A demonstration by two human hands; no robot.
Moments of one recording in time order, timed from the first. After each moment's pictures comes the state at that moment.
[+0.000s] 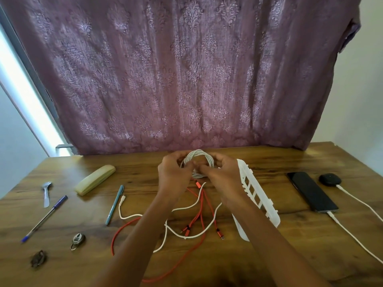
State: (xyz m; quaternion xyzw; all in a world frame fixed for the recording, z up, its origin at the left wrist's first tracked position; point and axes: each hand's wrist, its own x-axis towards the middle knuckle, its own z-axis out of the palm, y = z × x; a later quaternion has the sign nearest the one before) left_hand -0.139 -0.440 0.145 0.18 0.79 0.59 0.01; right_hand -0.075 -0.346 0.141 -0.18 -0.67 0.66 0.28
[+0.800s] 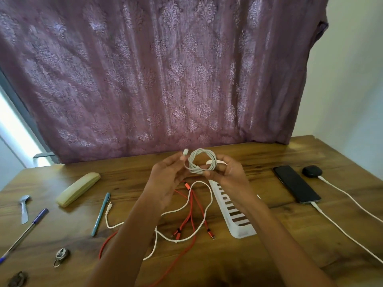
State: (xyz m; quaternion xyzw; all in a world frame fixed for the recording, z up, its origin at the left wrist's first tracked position) left_hand -0.150 -0.432 0.139 0.13 0.57 0.76 0.28; right_hand -0.055 -0.307 0.124 -0.15 -0.66 0.69 0.24
